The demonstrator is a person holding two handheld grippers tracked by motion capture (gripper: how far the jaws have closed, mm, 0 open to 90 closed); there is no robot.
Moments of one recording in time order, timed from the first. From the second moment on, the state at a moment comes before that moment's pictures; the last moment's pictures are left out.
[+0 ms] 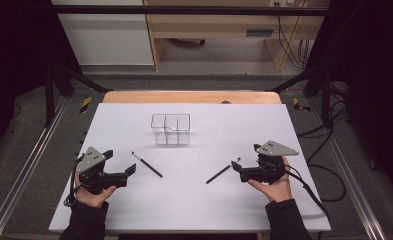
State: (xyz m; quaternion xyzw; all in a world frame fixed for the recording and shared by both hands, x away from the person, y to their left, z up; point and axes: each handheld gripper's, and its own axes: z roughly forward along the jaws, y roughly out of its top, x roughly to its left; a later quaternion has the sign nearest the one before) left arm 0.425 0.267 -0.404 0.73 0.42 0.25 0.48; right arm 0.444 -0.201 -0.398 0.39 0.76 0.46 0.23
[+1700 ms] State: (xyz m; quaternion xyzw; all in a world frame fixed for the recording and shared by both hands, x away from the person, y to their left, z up) left arm 0.426 0.262 -0.406 0.74 0.41 0.25 0.47; right arm 0.488 -0.149 -0.465 0.32 0.86 0.37 0.13
